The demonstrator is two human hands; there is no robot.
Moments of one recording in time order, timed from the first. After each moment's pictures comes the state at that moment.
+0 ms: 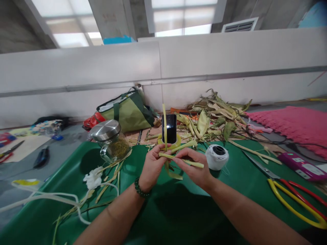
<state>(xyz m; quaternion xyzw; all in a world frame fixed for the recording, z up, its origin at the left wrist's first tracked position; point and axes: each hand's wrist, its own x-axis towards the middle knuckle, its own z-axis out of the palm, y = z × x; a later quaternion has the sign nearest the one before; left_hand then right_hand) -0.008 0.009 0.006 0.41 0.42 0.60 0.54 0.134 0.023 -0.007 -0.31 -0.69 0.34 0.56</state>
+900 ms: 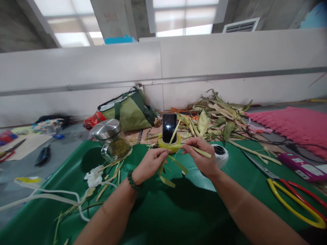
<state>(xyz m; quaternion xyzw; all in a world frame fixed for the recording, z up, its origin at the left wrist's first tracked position) -0.036 0.016 0.016 0.66 0.52 0.36 0.40 0.152 0.045 -0.001 -0.35 -0.65 0.35 0.58</state>
